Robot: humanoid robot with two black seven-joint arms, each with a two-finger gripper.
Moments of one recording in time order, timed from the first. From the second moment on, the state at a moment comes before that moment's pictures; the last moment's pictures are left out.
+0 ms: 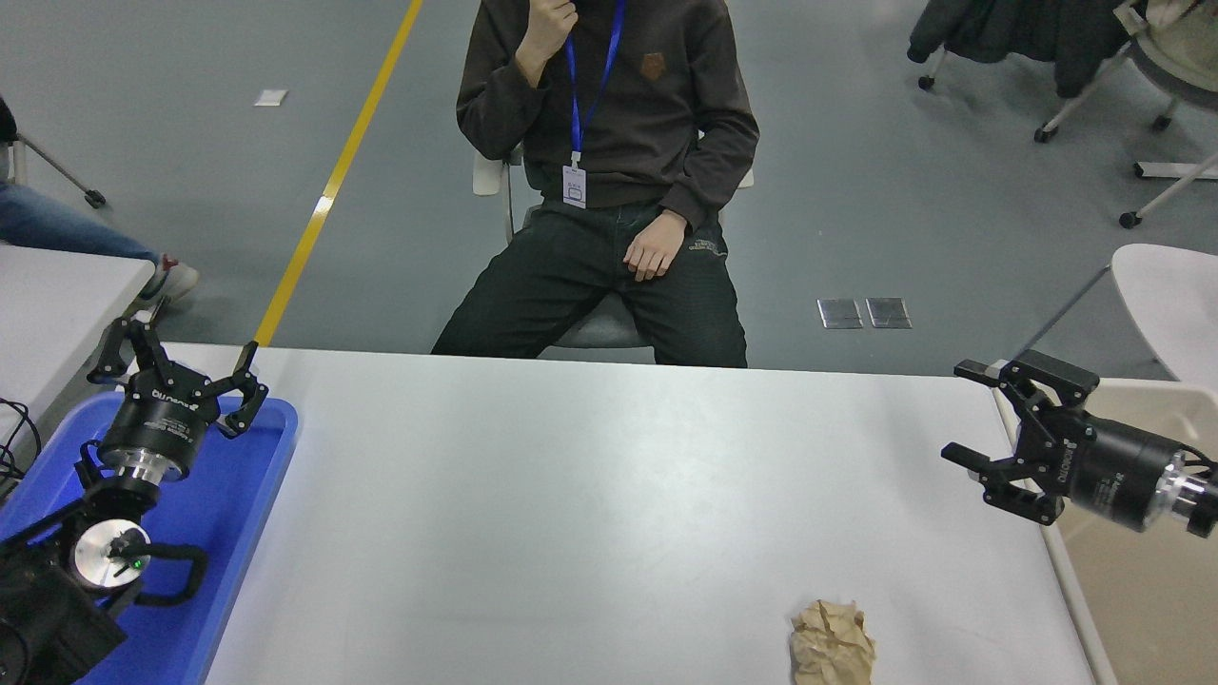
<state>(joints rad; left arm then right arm) -0.56 0.46 -0.60 -0.39 -0.23 -0.70 -0.59 0.29 -0.84 0.95 1.30 -0.65 0.63 0.03</state>
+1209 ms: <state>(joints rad) -0.56 0.46 -0.60 -0.39 -0.23 -0.70 -0.59 0.41 -0.66 0.72 1.64 -1.21 0.69 -0.58</state>
